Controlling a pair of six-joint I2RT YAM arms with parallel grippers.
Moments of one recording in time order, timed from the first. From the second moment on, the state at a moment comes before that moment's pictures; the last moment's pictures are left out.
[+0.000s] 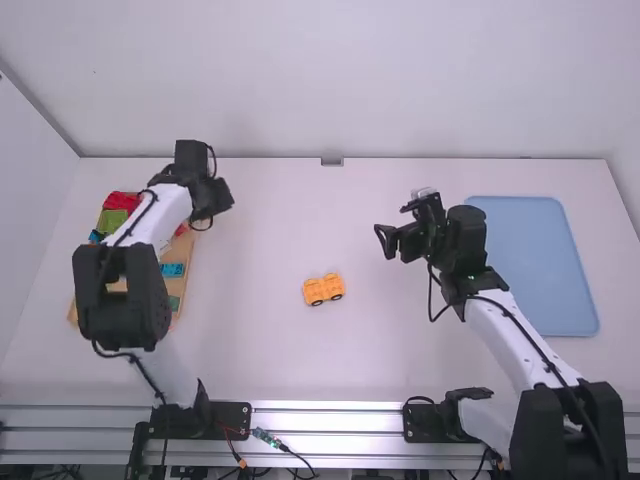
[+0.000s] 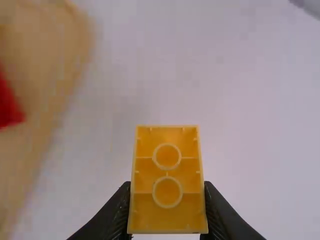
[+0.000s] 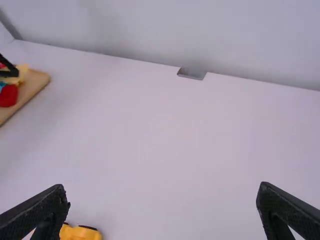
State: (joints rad) left arm 0.05 1.82 1.36 -0.54 0.05 -0.38; right arm 0.14 1.29 0.69 0.10 -0.45 -0.03
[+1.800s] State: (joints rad) left arm -0.21 1.59 0.52 1.18 1.06 -0.66; right arm 0.30 1.75 0.69 1.28 -1.27 0.80
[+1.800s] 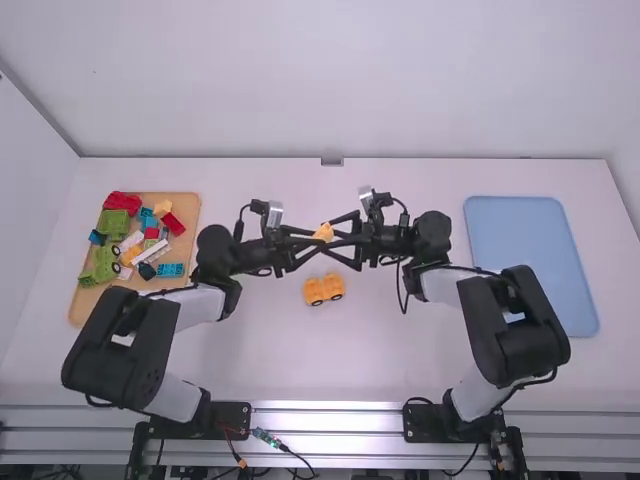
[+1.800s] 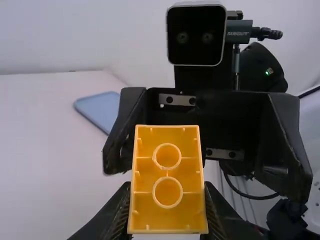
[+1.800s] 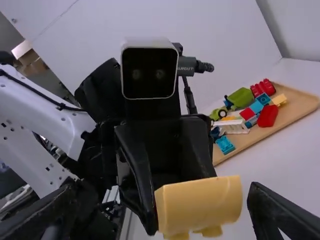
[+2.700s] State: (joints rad) left arm -0.21 1.66 0.58 1.29 1.09 -0.69; right arm 0.28 1.75 0.71 1.28 -1.26 0.73
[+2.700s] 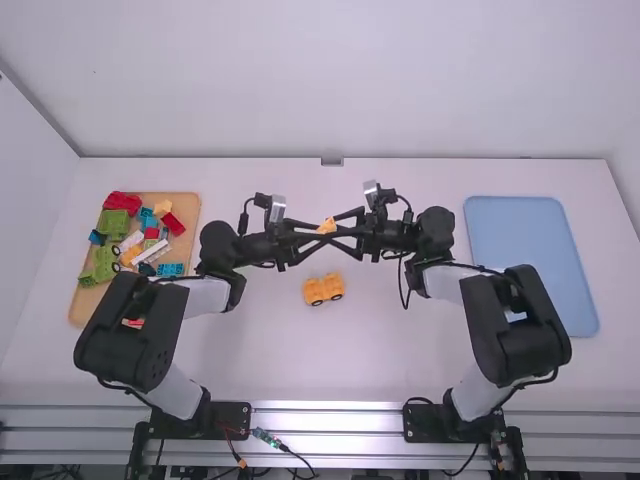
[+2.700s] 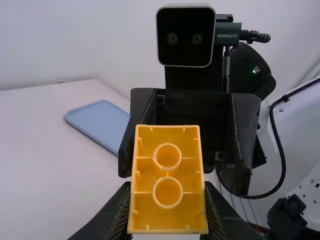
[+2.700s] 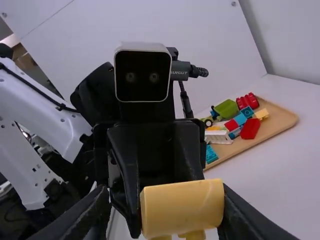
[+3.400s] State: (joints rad) left arm -0.21 1.66 0.58 1.28 1.13 -0.68; right arm 0.27 1.75 0.71 1.28 -1.27 0.73
